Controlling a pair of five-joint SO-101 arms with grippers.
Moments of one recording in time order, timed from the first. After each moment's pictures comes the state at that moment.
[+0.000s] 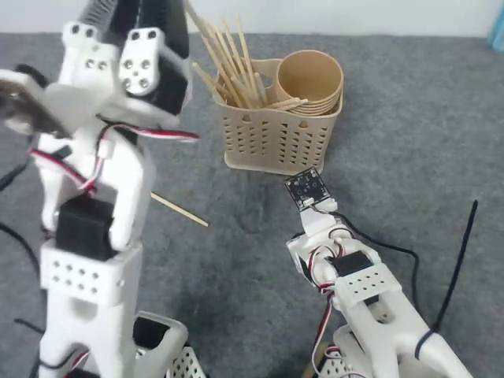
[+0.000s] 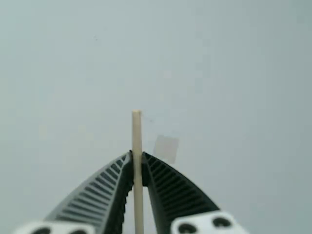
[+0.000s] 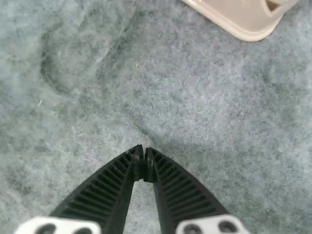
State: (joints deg) left arm 10.1 -36.8 6.7 21.8 13.1; right arm -24.2 -42.1 78.2 30.8 5.3
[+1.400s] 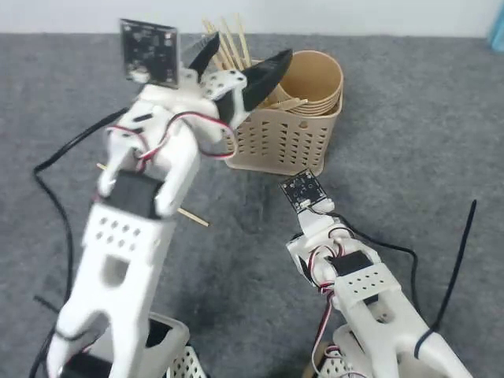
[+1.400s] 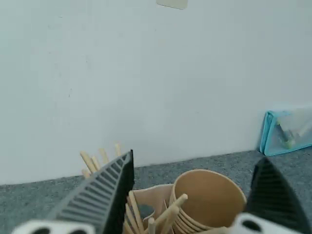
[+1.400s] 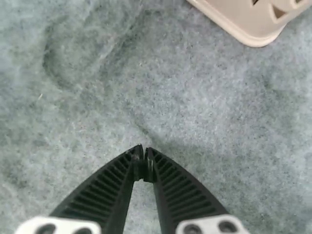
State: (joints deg) left arm 12.0 -33.1 17.5 37.9 11.0; right arm -24.3 -42.1 78.2 30.8 8.7
